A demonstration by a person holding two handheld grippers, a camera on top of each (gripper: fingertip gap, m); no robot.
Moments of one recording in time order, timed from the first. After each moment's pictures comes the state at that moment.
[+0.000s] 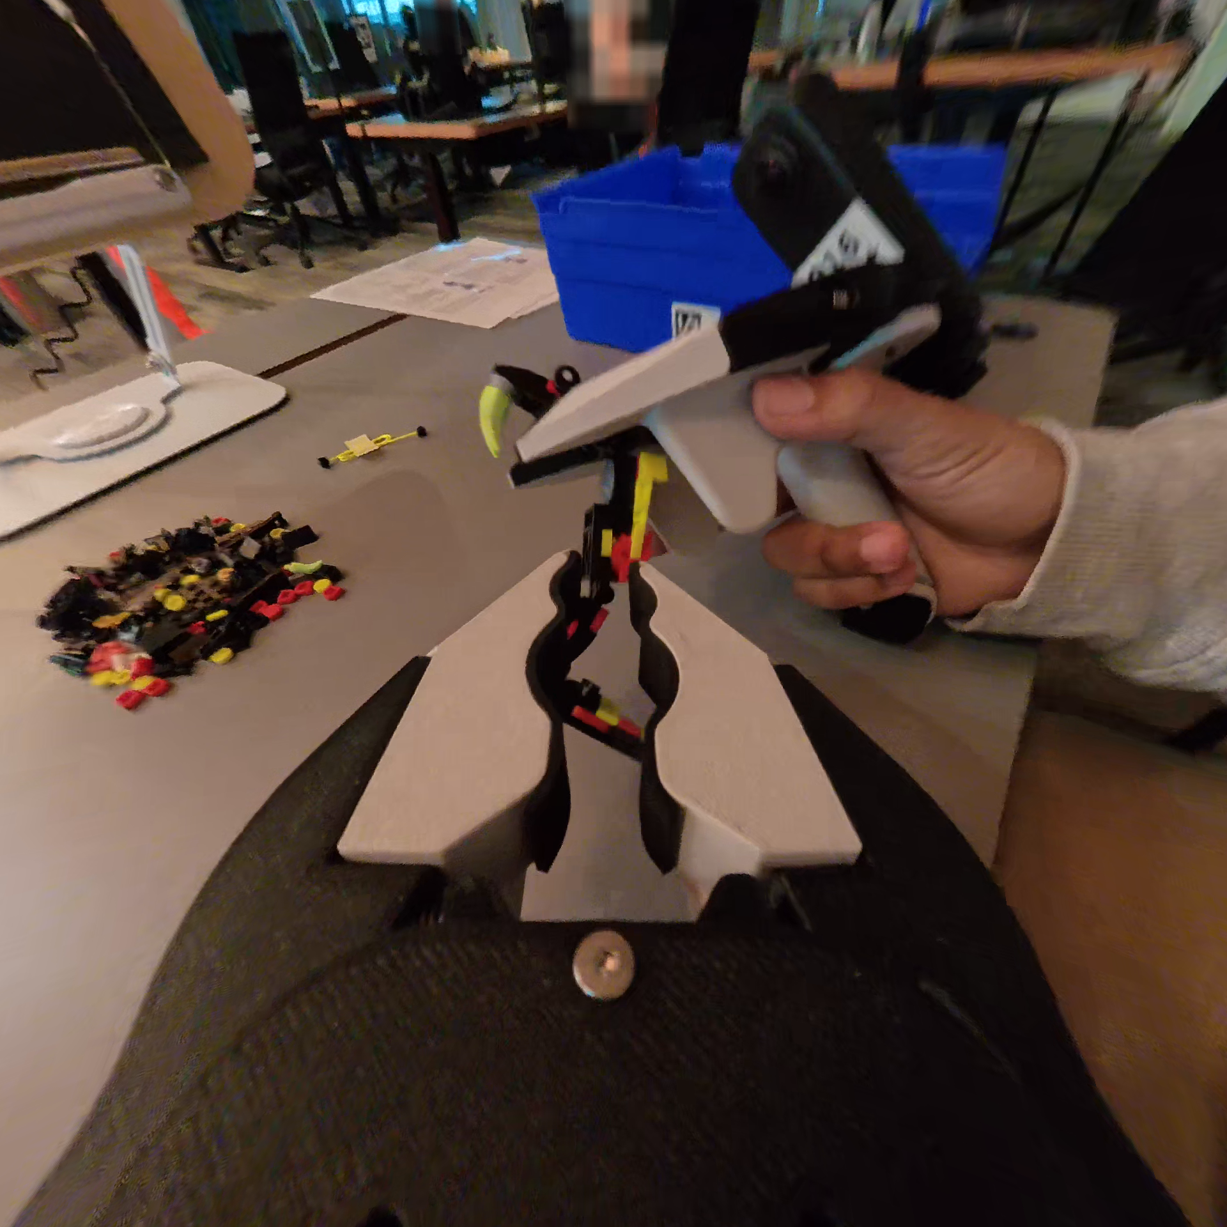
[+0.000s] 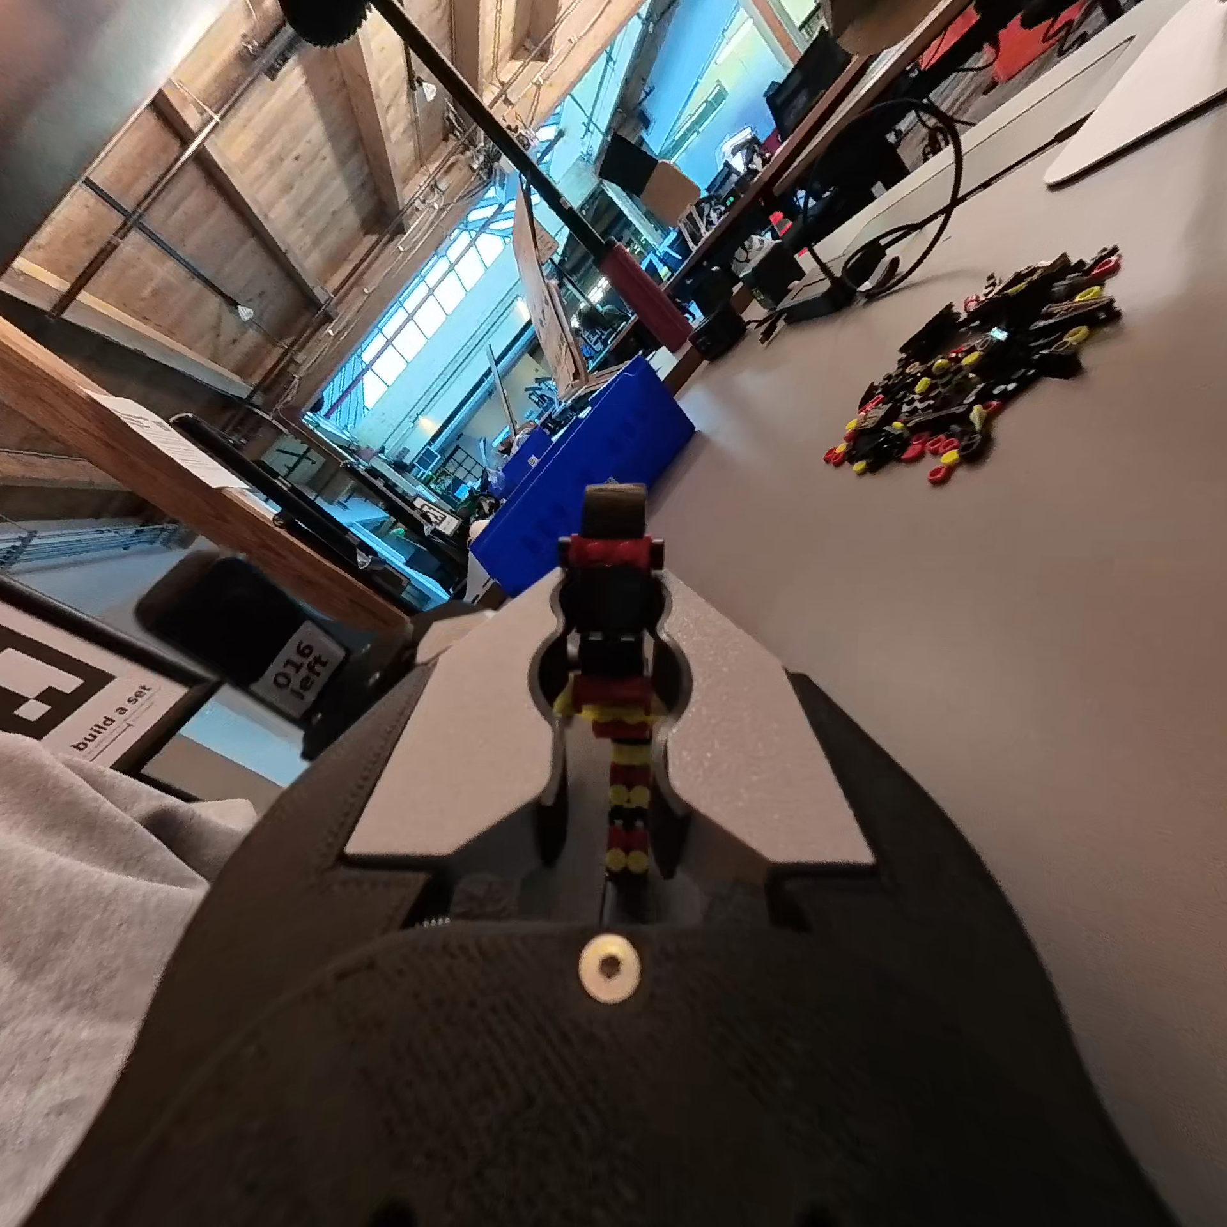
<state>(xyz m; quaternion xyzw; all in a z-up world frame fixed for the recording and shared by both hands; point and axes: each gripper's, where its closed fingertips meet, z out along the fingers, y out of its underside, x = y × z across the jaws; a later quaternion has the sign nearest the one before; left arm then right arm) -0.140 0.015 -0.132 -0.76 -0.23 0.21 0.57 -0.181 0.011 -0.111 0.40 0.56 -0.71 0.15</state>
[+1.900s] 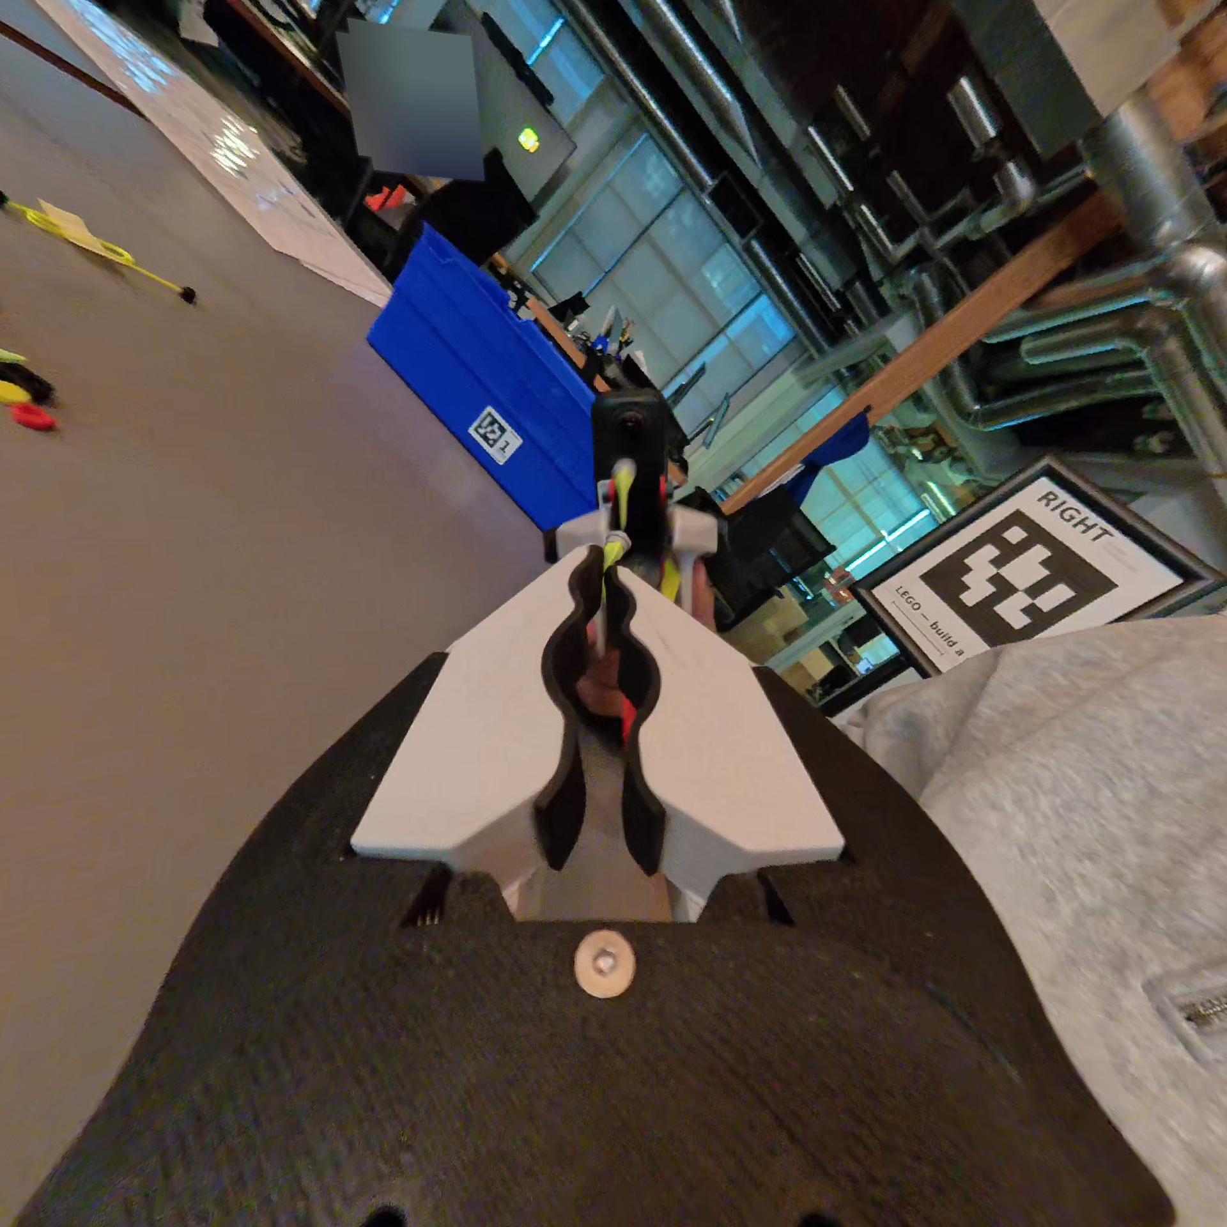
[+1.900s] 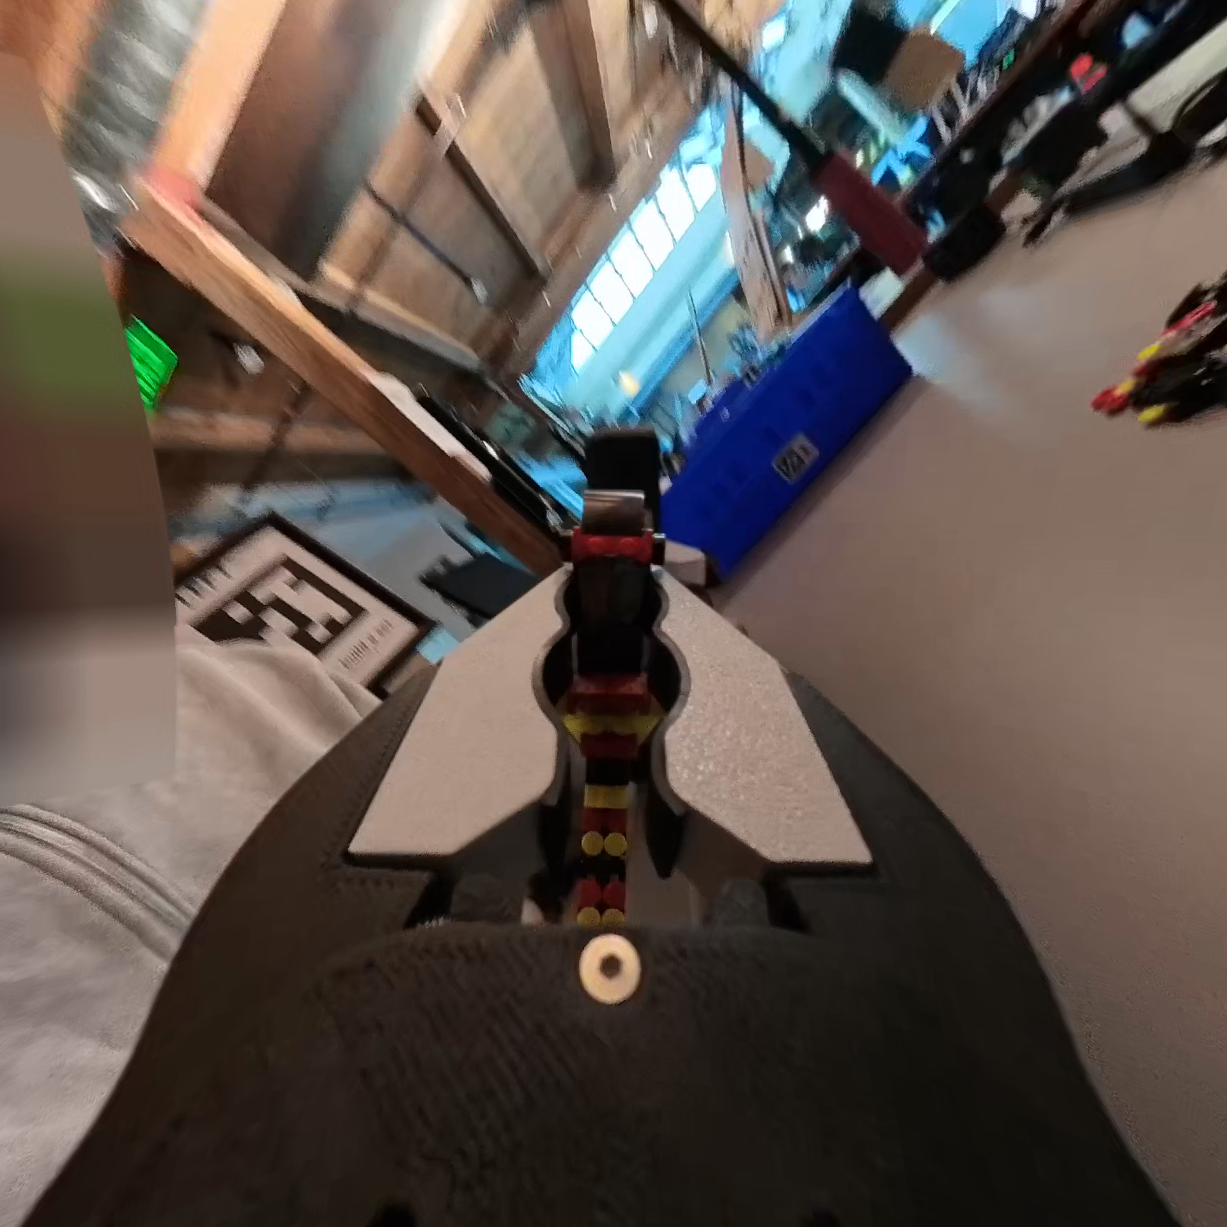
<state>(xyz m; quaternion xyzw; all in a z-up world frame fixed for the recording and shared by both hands) -0.148 -0.014 -0.101 -0.57 -0.36 -0.20 0.71 -0.149 -0.009 -0.090 0.30 0.53 -0.73 0.30</state>
